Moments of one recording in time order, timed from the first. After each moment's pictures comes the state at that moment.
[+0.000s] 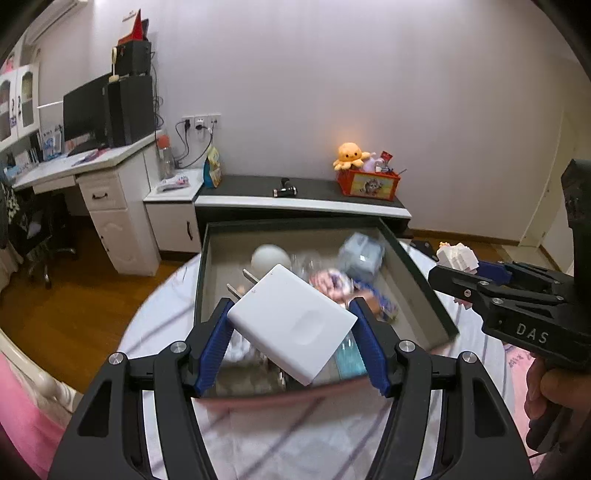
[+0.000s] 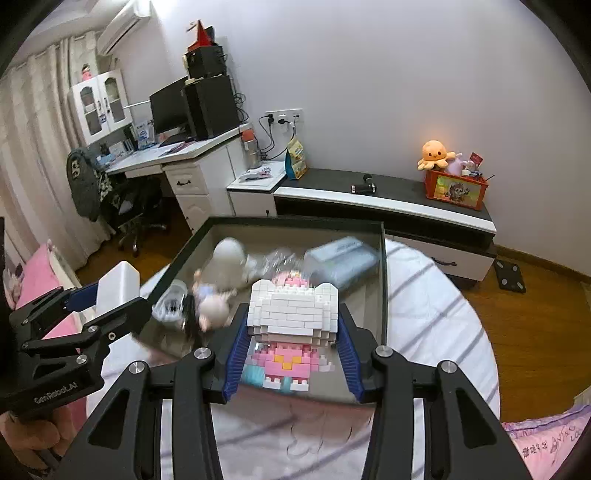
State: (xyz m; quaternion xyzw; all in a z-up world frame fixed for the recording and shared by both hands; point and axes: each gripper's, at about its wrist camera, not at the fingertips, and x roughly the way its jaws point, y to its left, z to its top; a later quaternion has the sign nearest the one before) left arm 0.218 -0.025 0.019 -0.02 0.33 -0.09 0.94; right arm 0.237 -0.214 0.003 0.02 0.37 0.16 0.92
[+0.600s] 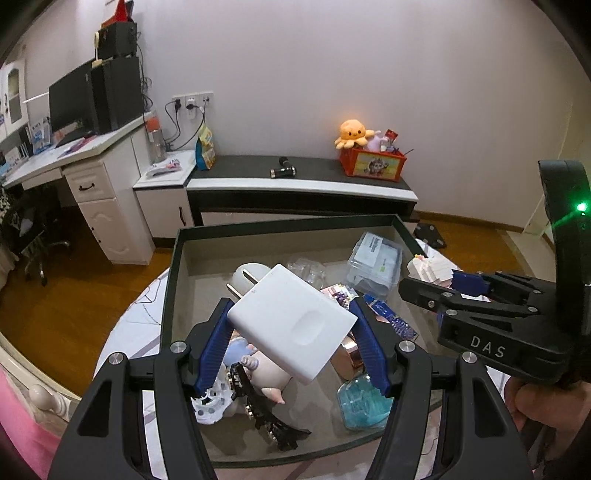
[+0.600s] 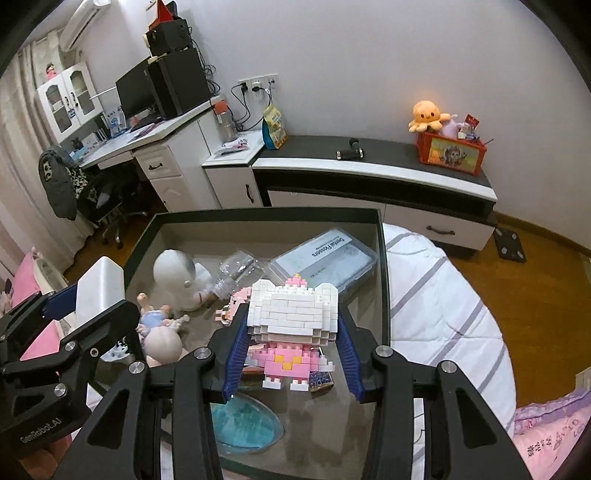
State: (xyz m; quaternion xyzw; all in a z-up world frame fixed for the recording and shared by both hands) left arm 0.290 -0.046 -0.010 -0.01 0.38 -0.09 0.92; right arm 0.313 -0.216 -0.044 0.03 0.44 0.13 0.89
